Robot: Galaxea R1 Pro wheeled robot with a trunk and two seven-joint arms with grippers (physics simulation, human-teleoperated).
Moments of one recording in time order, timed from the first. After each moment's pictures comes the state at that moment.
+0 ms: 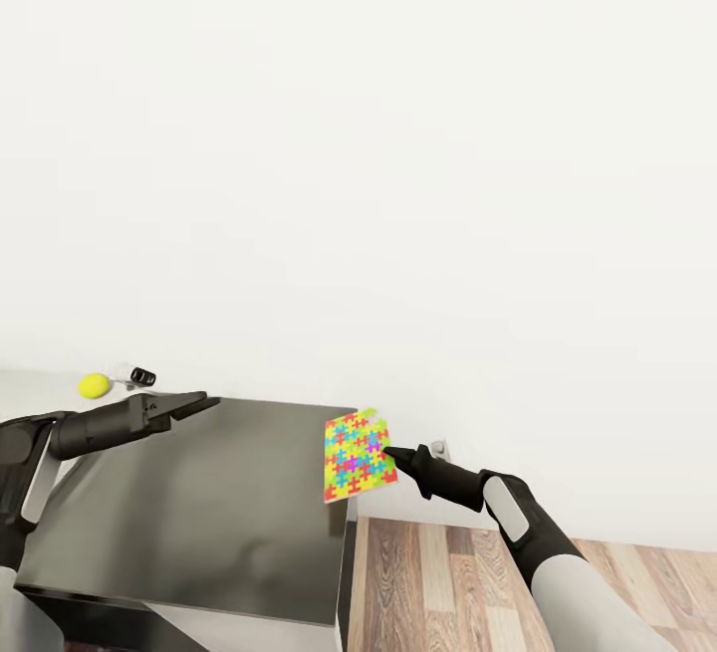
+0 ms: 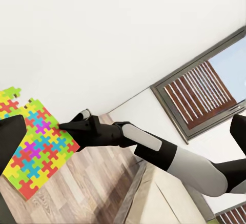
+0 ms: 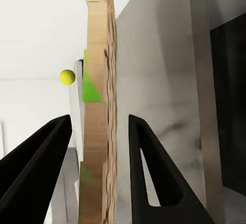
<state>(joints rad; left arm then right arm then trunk) -0.58 0.35 0.28 -1.22 0.21 1.03 -1.57 -0.65 0.03 -0.12 -0.57 -0.62 0.78 0.66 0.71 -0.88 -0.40</state>
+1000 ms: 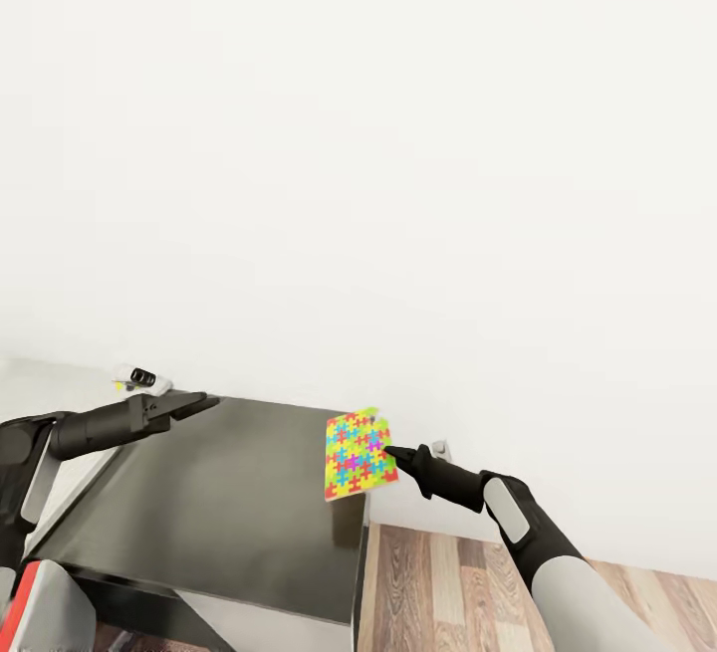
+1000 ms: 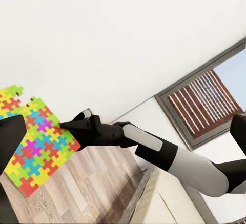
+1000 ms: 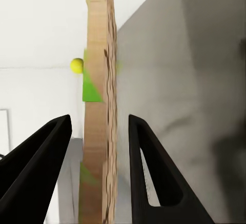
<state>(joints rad) -0.58 0.35 0.28 -1.22 0.21 1.03 -1.57 -0.65 0.03 -0.12 -0.57 -0.63 0.76 0.67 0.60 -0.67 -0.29</state>
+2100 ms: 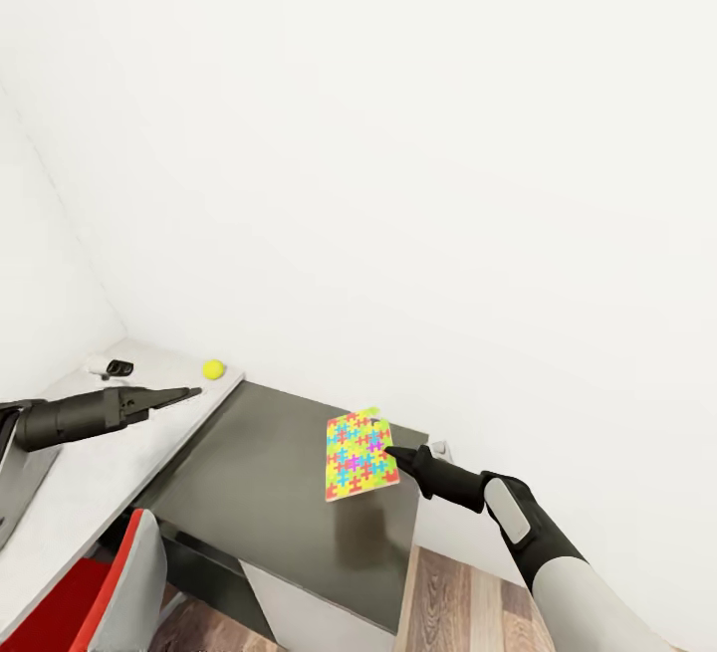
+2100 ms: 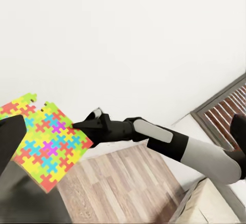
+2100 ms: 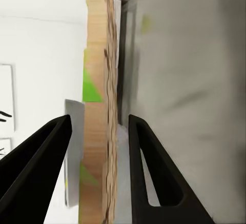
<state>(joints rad) -0.57 0.42 0.28 -1.32 0.22 1.04 -1.57 -0.65 0.03 -0.12 -0.57 -0.63 0.76 0.67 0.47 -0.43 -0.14</state>
